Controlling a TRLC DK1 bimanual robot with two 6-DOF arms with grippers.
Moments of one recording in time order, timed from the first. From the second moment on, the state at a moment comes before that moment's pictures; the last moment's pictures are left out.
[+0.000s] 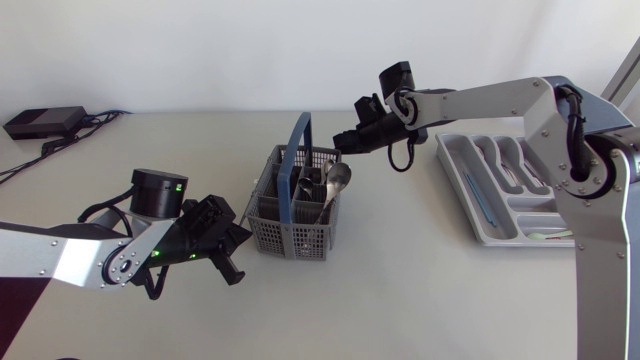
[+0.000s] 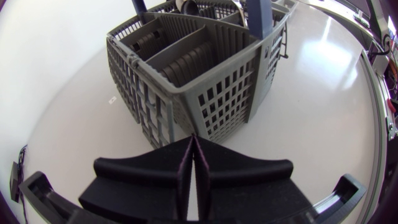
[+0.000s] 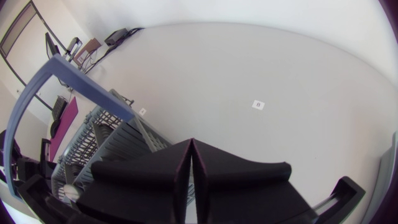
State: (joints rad) left arm -0.34 1.57 0.54 0.27 0.26 0.52; right arm 0.28 2.31 1.77 -0.30 -0.51 0.00
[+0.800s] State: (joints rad) left arm -0.17 1.50 0.51 0.27 0.29 0.53; right arm 0.39 2.05 1.38 -0.30 -0.52 -0.03
